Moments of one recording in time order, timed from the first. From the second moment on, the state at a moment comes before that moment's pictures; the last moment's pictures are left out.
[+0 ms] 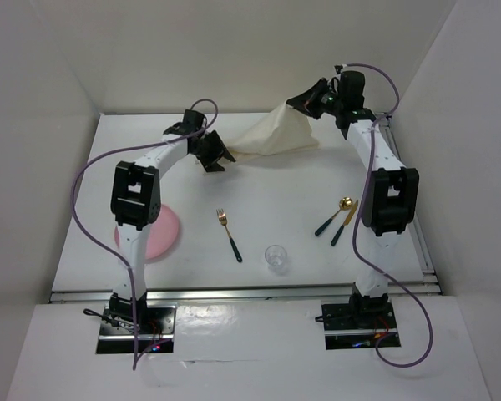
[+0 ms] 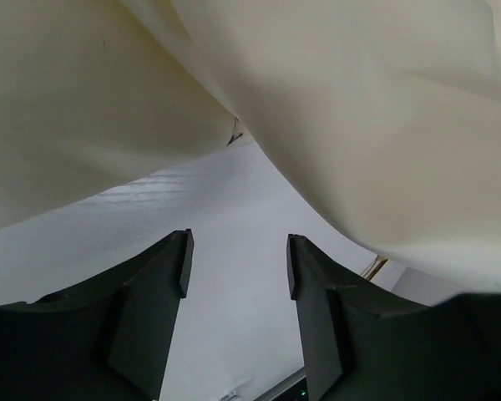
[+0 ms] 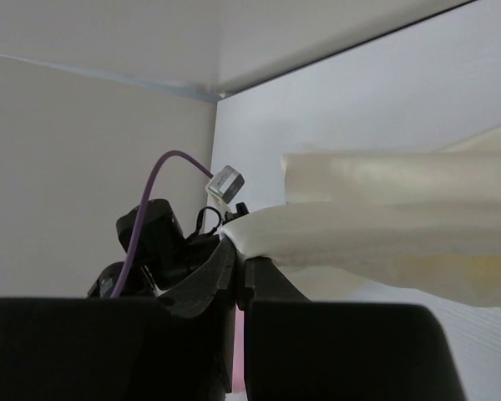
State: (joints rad) left arm -0.22 2.29 1.91 -0.58 0.41 -0.83; right arm 0.07 2.05 1.86 -0.11 -0.61 0.90
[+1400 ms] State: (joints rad) left arm -0.28 2.51 2.20 -0.64 0.20 -0.99; right arm 0.01 2.07 1.87 -0.11 -0.67 0.89
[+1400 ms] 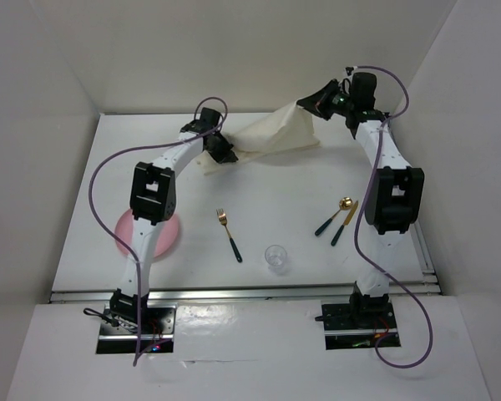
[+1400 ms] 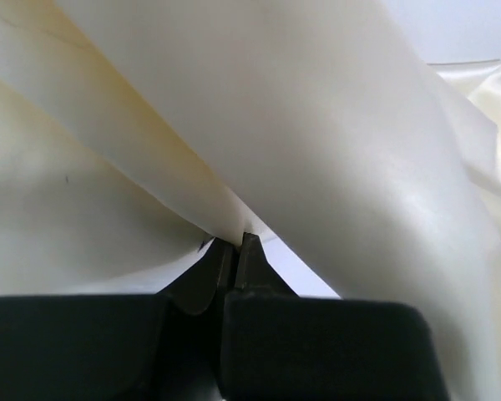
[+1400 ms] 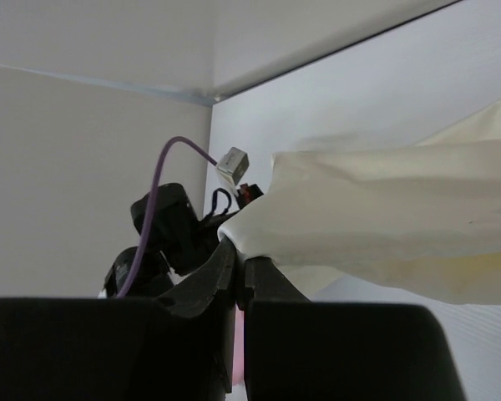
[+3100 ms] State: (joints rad) left arm 0.04 1.77 2.06 -0.79 0.42 -0.63; right arm -0.08 1.65 1.70 -0.48 -0.64 0.46
